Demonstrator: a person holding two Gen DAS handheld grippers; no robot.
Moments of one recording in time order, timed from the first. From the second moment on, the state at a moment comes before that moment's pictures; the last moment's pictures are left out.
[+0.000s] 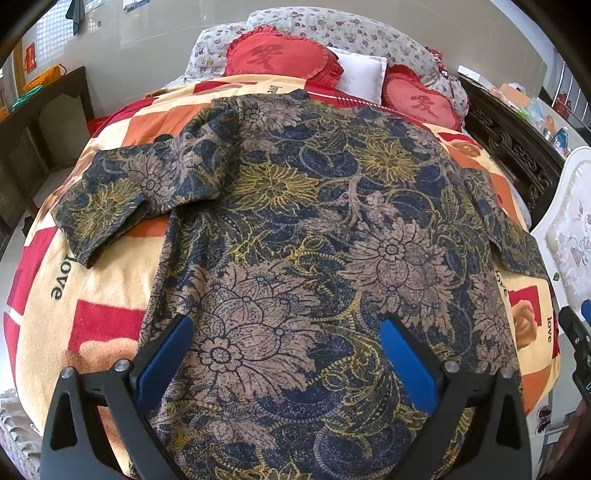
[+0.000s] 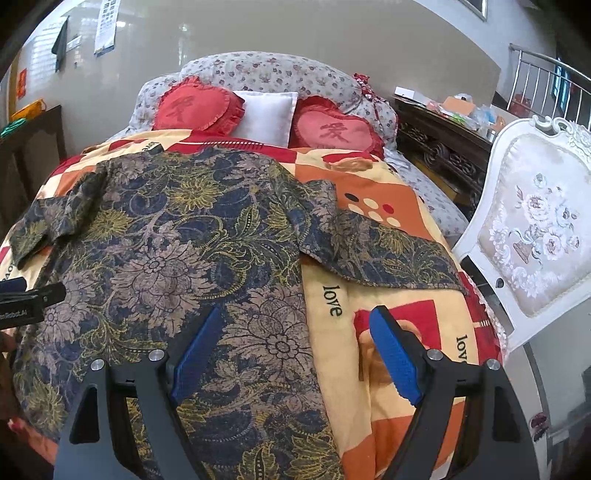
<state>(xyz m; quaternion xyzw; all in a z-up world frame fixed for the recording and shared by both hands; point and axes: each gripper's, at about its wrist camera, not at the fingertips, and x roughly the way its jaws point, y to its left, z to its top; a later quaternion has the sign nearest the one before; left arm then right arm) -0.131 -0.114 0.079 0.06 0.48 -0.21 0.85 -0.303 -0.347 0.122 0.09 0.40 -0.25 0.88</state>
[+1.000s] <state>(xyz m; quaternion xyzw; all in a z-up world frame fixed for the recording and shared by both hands) -0.154 -0.126 0.090 0.09 0.44 -0.22 0.86 -0.277 -0.317 0.132 0.04 0.42 -0.33 0.84</state>
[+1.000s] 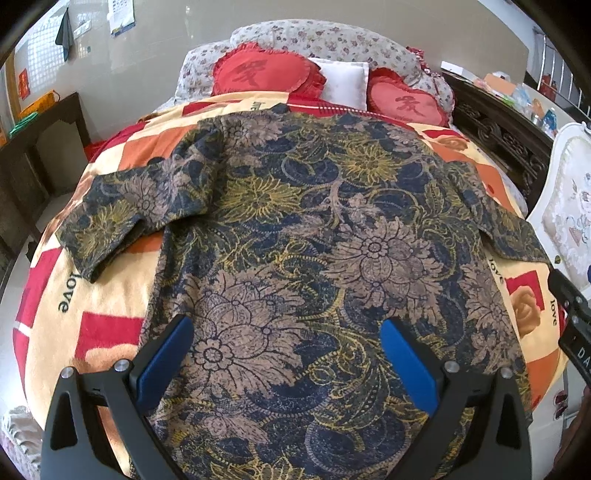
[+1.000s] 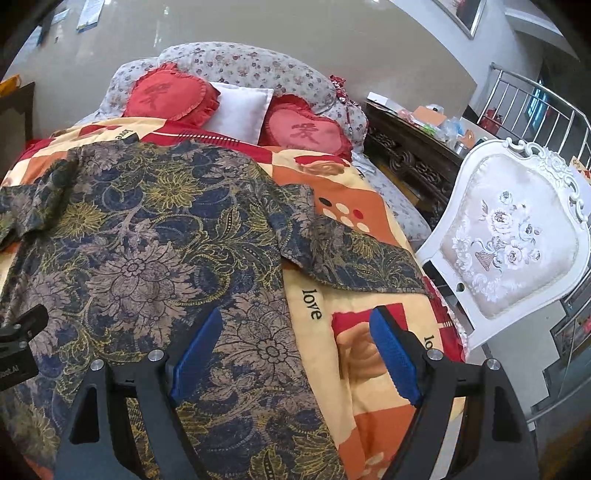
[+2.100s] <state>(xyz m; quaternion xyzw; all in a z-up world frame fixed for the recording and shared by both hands) -0.158 -0.121 0.080 0.09 0.43 -0.23 0.87 -0.278 -0.319 0.131 0.05 0.42 -0.33 0.85</state>
